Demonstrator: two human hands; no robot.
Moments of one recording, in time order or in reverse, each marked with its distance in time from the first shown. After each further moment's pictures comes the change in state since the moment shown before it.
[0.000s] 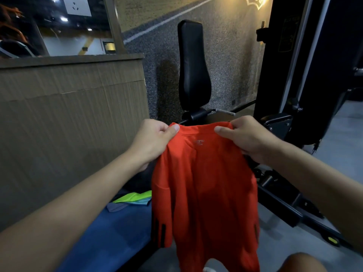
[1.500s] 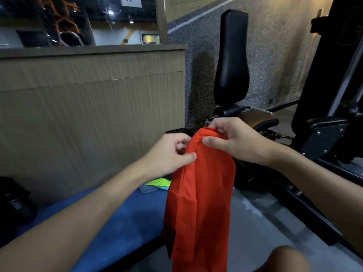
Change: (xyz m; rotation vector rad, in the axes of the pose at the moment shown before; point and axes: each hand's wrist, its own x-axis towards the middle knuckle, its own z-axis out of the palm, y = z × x) left_hand -0.060 -0.031 -0.046 -0.123 -0.220 -0.081; right_hand -0.003 -0.025 0.080 -0.206 -0.429 -0.599
